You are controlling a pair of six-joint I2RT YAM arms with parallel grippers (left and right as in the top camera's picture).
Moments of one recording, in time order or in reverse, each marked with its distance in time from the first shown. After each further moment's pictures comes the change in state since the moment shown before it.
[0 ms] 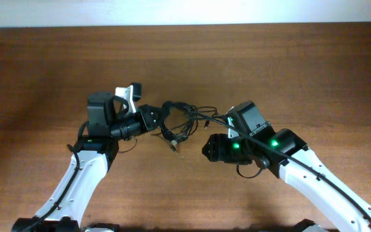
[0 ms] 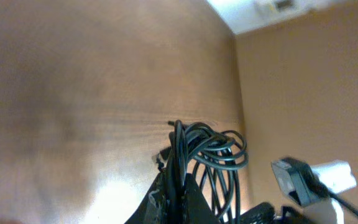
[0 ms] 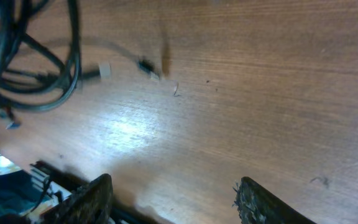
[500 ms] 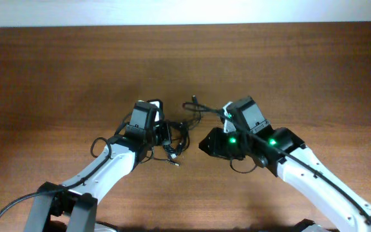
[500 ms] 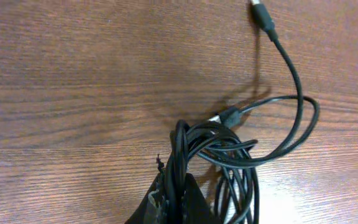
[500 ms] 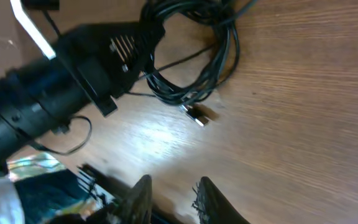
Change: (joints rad) left arm -0.278 0.157 0.001 -0.151 -0.731 0.245; right arm 0.000 0.029 0.000 0.145 -0.106 0.123
